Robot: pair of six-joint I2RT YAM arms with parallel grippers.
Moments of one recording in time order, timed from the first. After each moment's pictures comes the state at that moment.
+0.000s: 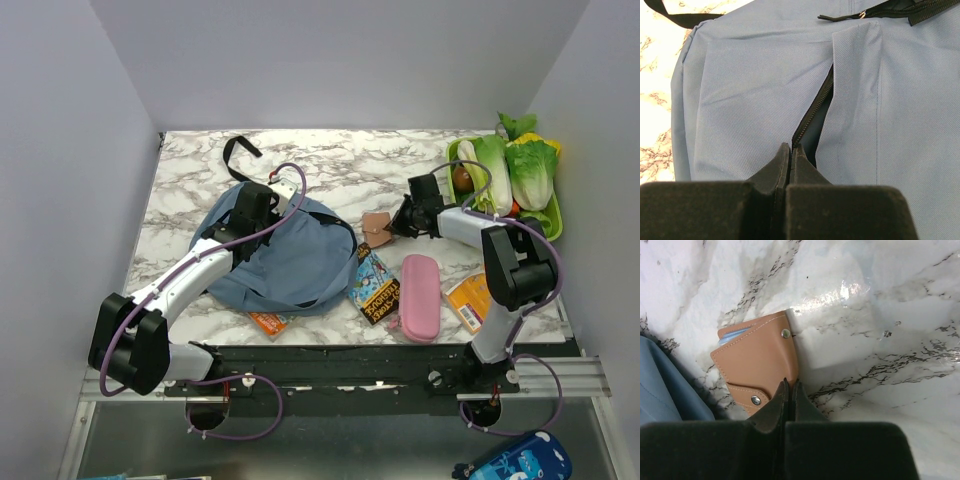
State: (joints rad) left arm -0.45 1.32 0.90 -0.29 -0.17 0.21; right arm 0.29 1.83 1.04 -0.11 -0.08 0.74
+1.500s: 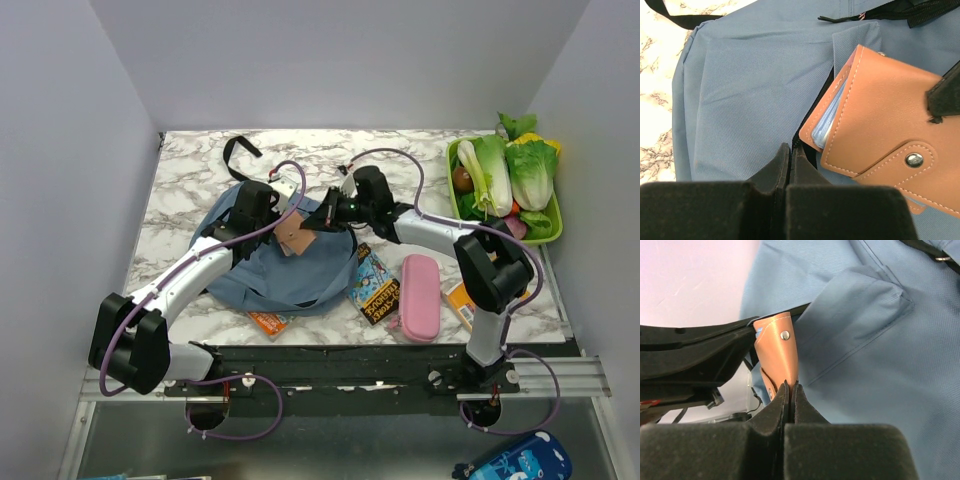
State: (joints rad) left arm -0.45 1.32 0.92 -0.30 -0.17 0.20; right arm 0.62 1.87 1.21 0.22 -0.58 0.92
